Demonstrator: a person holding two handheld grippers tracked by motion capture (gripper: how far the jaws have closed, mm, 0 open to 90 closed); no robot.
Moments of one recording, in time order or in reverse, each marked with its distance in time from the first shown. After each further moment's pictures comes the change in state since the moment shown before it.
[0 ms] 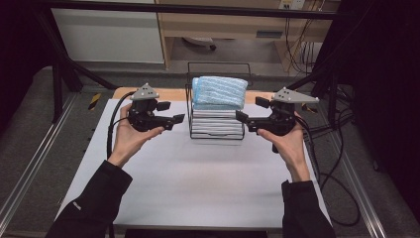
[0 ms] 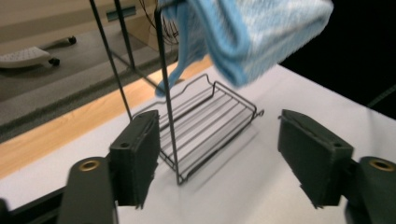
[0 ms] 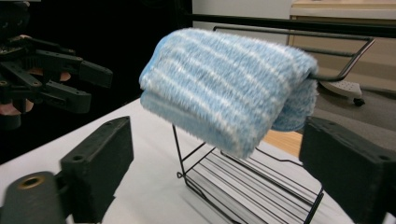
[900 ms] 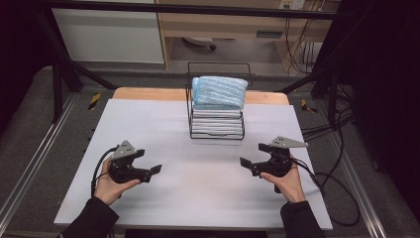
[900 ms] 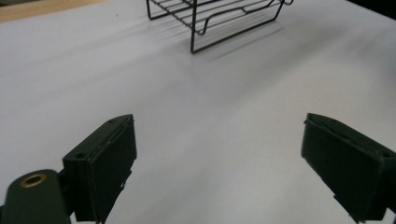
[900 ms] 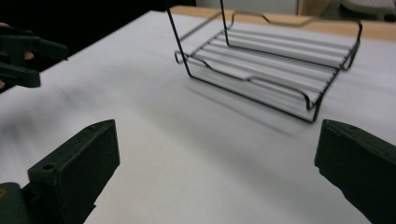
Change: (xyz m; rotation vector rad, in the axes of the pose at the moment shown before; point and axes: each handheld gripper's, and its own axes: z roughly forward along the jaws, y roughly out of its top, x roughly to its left) left arm 0.005 -0.165 -0.019 0.080 0.042 -0.088; right arm -0.010 -0.139 -0.007 0.193 0.026 0.146
